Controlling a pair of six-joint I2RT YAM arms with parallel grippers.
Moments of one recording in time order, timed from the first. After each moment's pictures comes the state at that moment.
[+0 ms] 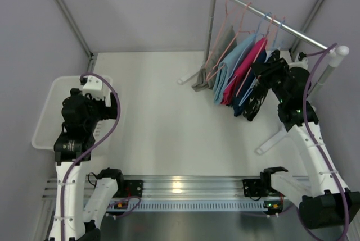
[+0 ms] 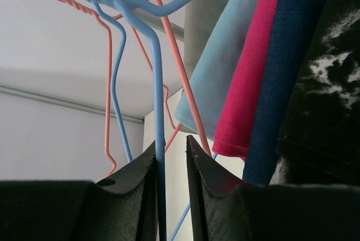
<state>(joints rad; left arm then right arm) 0.00 0.70 1.05 -0.70 -0.02 0.16 0.11 0.96 0.99 -0.13 -0.06 0.95</state>
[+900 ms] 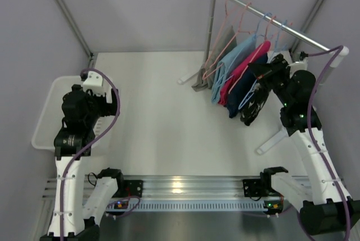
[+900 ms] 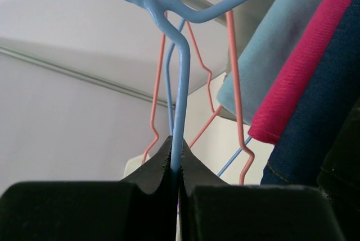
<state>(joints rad) 0.00 0.73 1.06 -0.68 0.02 0.13 0.11 0.93 0.99 -0.08 -0.19 1.02</state>
